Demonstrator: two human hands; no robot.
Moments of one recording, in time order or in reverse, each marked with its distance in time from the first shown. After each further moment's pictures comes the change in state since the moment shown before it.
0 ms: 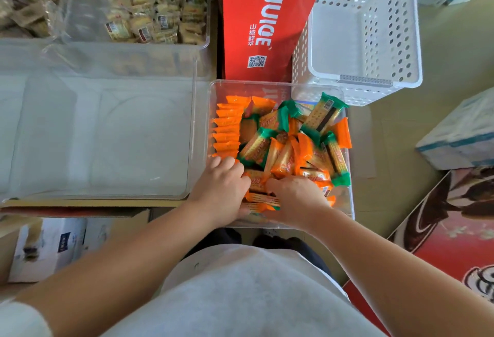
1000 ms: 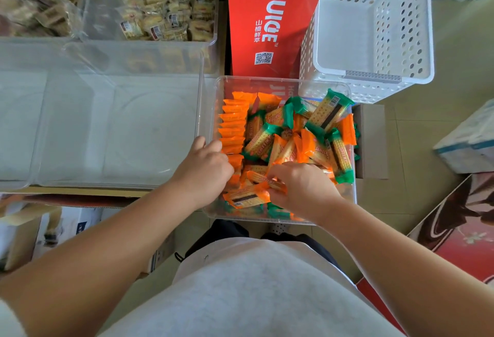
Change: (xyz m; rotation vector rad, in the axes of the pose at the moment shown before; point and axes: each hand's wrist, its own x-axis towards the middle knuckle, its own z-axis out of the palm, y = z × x) left_hand -0.009 -0.026 -0.024 0.058 -0.004 -0.050; right_hand -0.007 0.006 -0.018 0.228 0.211 -0.079
